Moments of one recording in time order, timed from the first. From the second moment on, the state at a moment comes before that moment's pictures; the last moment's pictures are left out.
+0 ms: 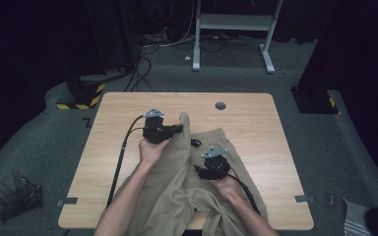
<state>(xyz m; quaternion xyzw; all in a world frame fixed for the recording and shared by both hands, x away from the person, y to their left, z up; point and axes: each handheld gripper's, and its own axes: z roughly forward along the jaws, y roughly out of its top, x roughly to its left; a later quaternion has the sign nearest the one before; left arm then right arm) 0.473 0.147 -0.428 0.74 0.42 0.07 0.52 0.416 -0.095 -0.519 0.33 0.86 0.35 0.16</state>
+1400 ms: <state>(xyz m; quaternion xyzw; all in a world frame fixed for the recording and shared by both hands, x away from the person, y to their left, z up) 0.522 0.074 -0.467 0.79 0.43 0.07 0.43 0.417 -0.090 -0.524 0.34 0.85 0.37 0.16</state>
